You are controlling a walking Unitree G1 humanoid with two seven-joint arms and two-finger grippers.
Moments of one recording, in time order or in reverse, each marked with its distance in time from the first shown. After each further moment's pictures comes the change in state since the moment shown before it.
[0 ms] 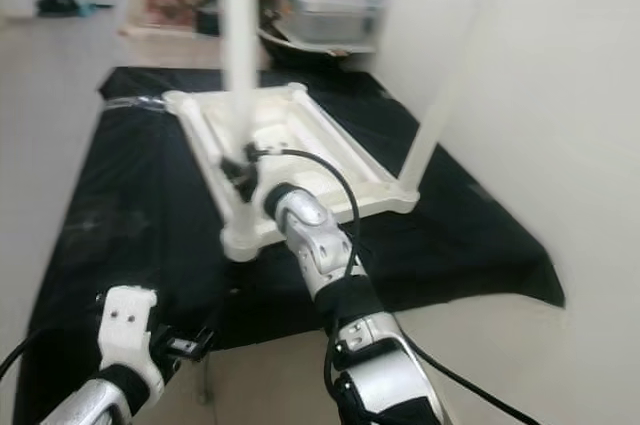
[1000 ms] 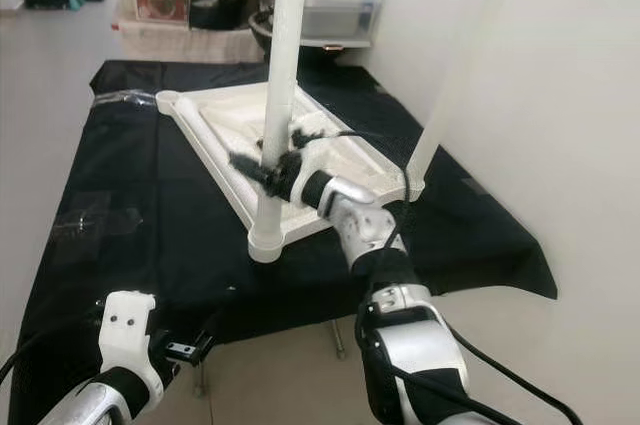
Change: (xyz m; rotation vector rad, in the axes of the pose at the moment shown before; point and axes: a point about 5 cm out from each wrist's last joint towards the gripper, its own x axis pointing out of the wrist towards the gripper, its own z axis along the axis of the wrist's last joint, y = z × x) left arm 0.002 0.000 -0.003 -0.013 0.010 -0.005; right arm -0.001 -0.003 0.022 0.050 -0.033 0.682
